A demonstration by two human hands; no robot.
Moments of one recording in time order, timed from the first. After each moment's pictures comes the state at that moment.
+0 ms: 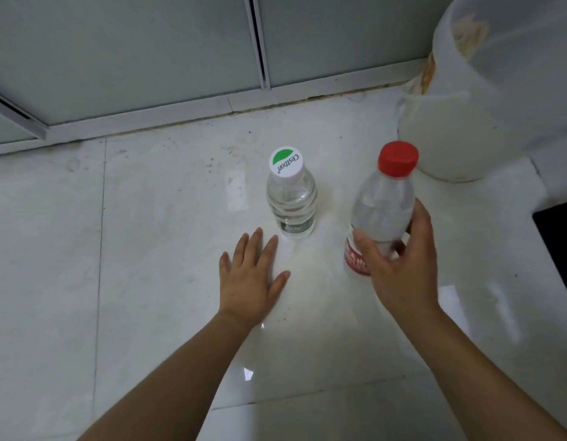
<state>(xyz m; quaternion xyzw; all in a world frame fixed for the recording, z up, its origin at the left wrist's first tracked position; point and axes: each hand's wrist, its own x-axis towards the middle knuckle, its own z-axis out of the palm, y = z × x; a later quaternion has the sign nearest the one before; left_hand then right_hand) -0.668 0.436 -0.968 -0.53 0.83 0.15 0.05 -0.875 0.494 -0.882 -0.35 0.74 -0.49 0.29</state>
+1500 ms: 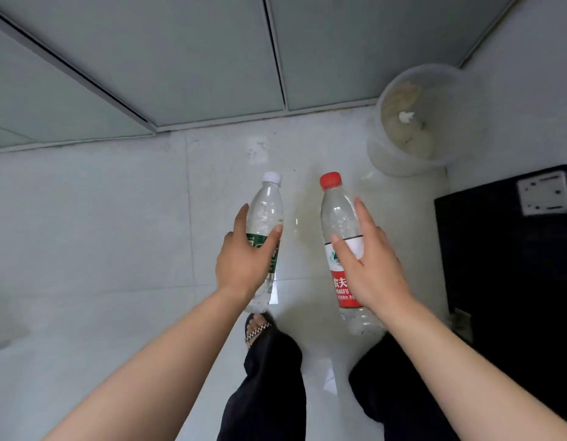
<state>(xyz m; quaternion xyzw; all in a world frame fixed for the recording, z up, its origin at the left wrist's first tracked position) -0.691 0.509 -0.585 -0.75 0.53 0.38 -0.06 -0.874 0.565 -0.555 -0.40 0.77 -0.20 0.45</state>
